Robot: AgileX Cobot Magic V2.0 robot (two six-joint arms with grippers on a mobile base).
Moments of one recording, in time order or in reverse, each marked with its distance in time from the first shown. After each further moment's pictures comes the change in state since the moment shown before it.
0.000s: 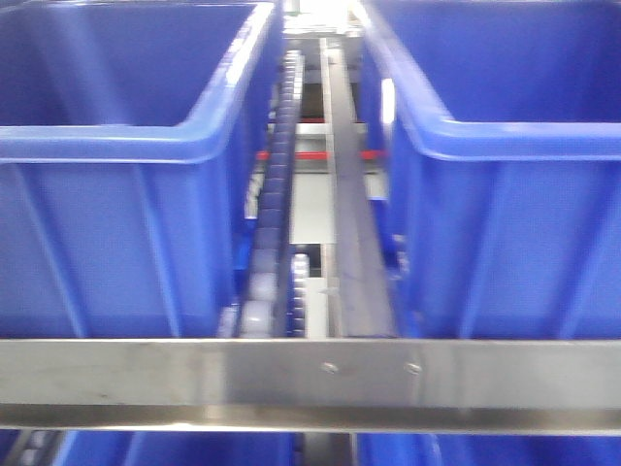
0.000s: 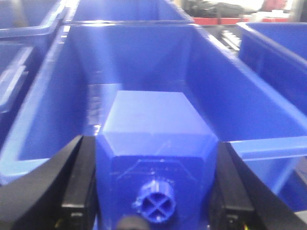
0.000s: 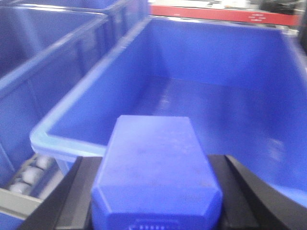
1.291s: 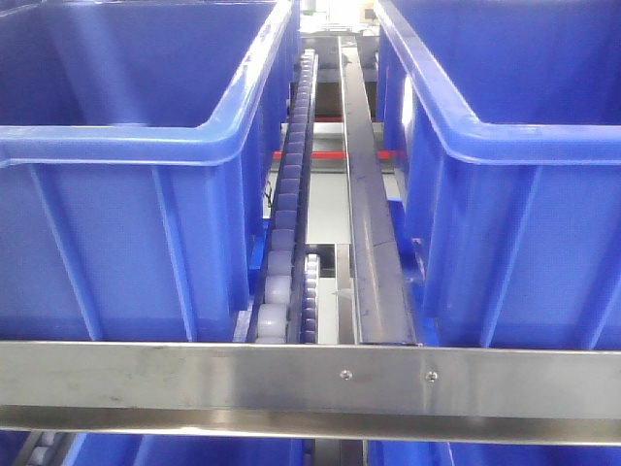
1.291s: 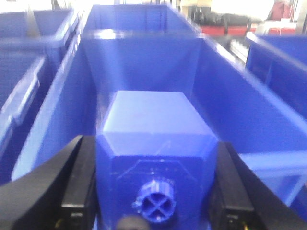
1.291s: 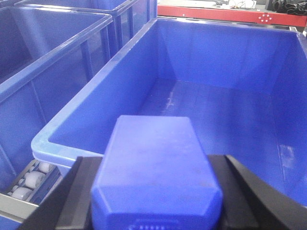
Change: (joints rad) left arm 0.000 0.019 -0.029 0.000 -0.040 0.000; right arm 0.000 0.000 0.000 0.000 0.000 0.000
